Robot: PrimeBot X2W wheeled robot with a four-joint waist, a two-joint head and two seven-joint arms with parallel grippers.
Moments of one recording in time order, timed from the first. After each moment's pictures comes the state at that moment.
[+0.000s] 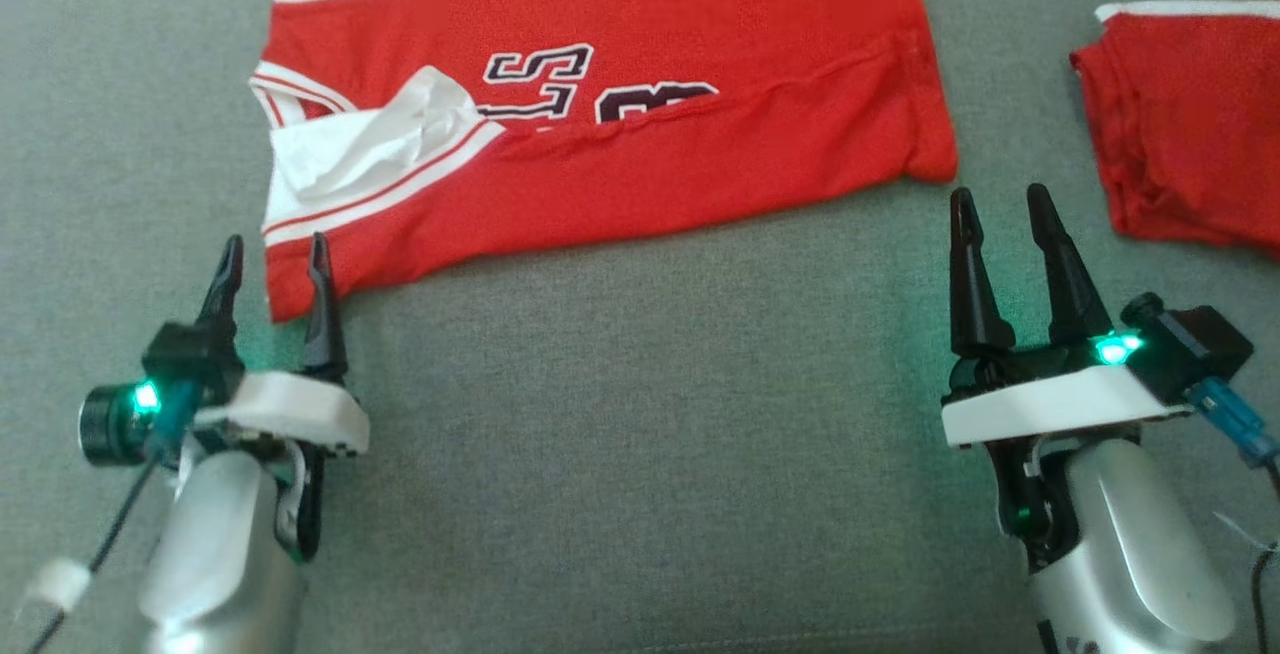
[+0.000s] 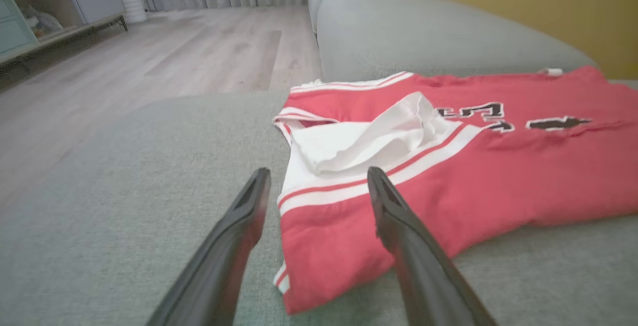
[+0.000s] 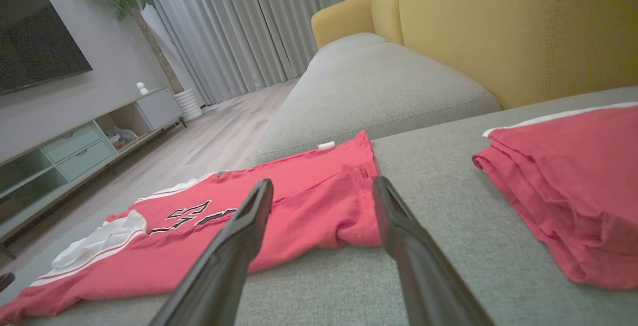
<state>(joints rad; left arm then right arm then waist) -0.40 0.15 -0.10 0.57 -0.19 0.01 -0.21 -0.24 -0.06 0.12 0.25 0.33 0.13 -0.25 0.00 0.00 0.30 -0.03</state>
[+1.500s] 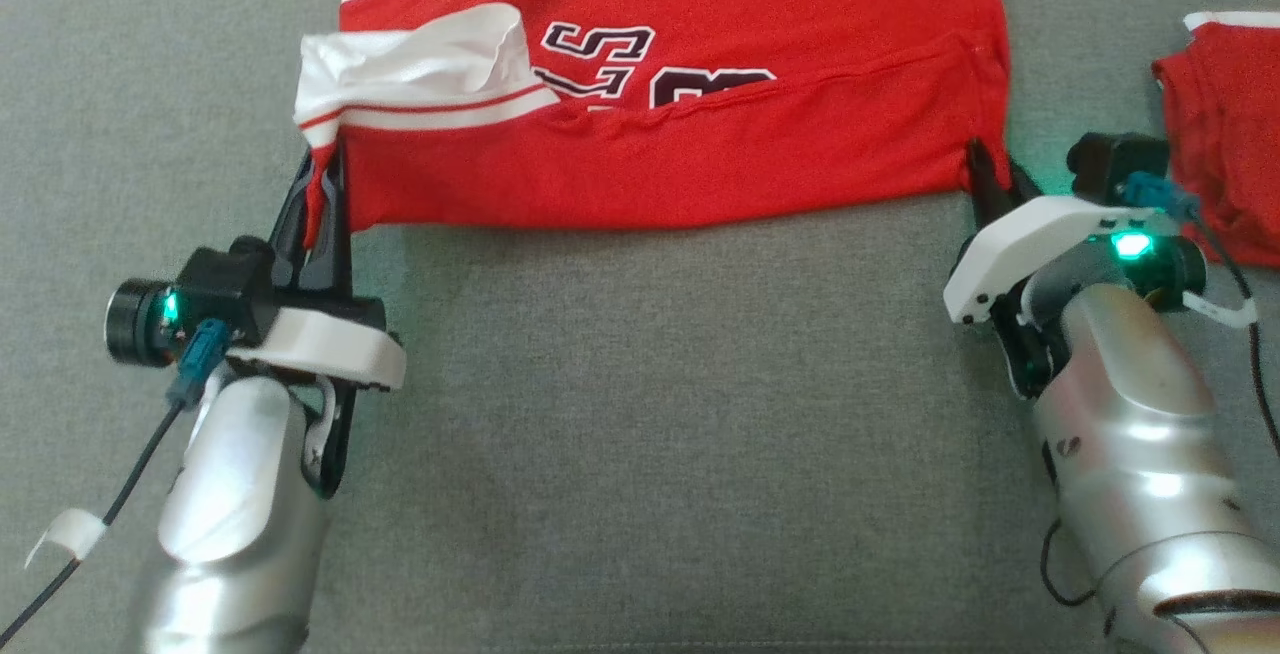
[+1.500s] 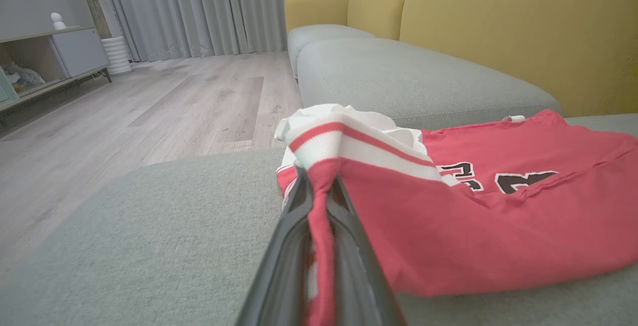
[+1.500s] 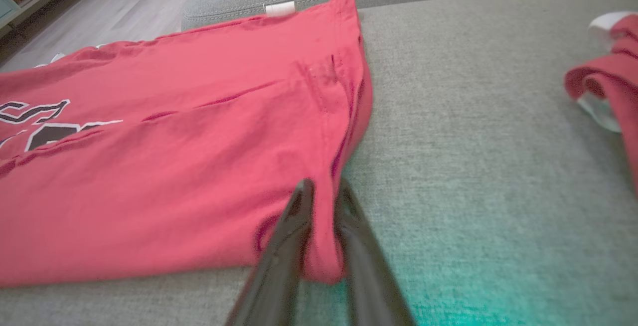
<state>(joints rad) -0.50 0.14 -0.16 0.52 -0.15 -0.04 -0.25 -0.73 -0.07 -0.01 0.99 0.11 0.13 -0.07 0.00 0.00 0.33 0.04</state>
